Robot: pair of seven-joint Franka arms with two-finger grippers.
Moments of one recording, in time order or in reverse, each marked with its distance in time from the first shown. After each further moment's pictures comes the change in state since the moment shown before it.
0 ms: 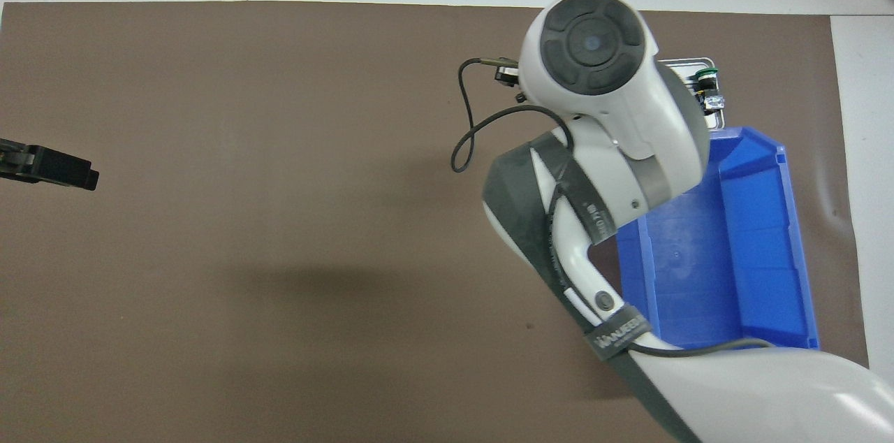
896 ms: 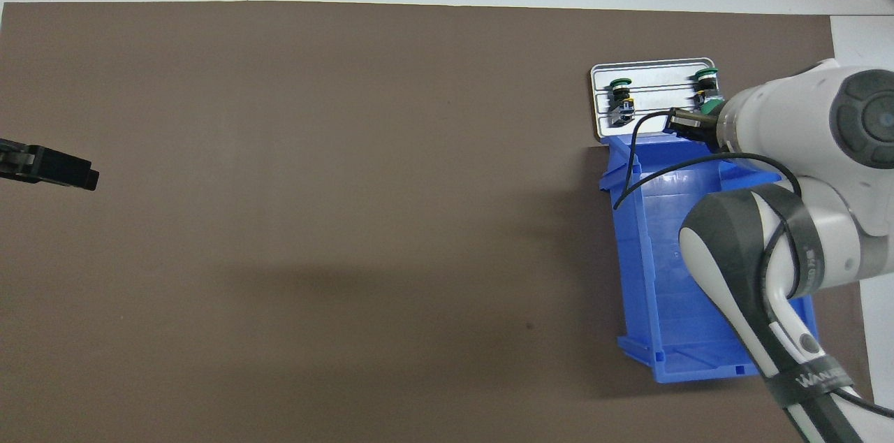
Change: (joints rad) left arm 0.000 0.000 0.000 0.000 0.000 0.000 0.000; right arm -0.318 -0.385 0.004 -0.686 0.079 0.350 -0.312
